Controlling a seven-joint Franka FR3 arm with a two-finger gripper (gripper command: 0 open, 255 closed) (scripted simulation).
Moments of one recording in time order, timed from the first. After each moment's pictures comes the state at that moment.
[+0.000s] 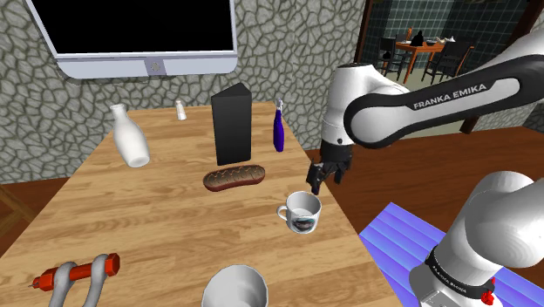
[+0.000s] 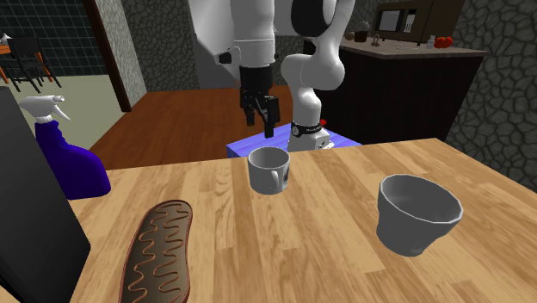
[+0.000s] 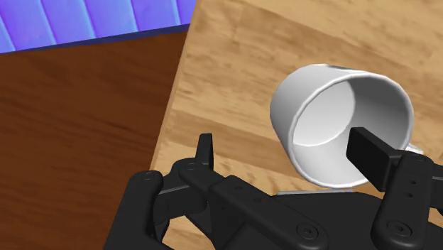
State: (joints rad) arm 0.09 -0.56 0.28 -2.67 0.23 2.12 0.30
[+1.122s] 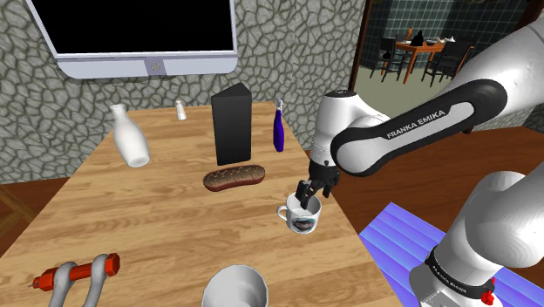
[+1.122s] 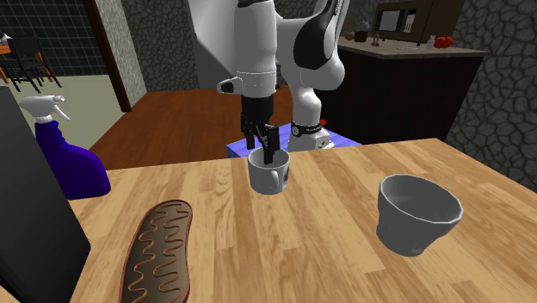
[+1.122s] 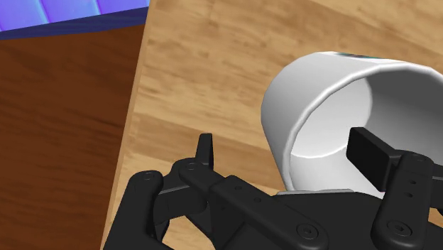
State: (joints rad) arm 0.08 -0.40 0.35 -2.72 0.24 2.36 0.35
